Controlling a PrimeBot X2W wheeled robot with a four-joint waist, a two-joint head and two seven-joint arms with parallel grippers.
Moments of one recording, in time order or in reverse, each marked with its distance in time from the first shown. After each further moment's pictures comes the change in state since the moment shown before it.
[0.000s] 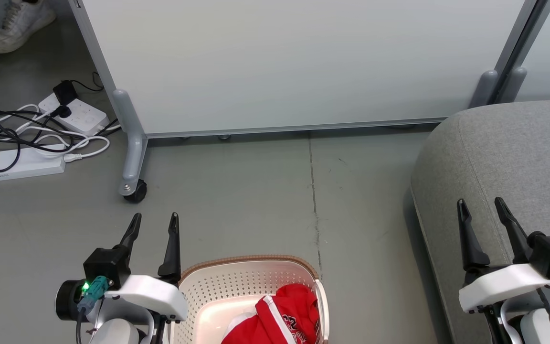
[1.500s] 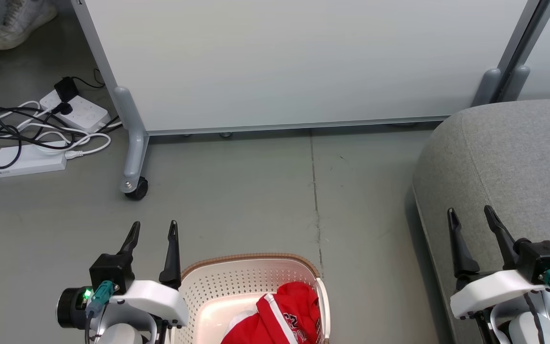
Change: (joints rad) left arm 0.000 -0.009 -0.002 0.052 0.030 0.036 -0.017; right arm -0.020 0.010 0.026 0.098 -0.025 0.002 -0.057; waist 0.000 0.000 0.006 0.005
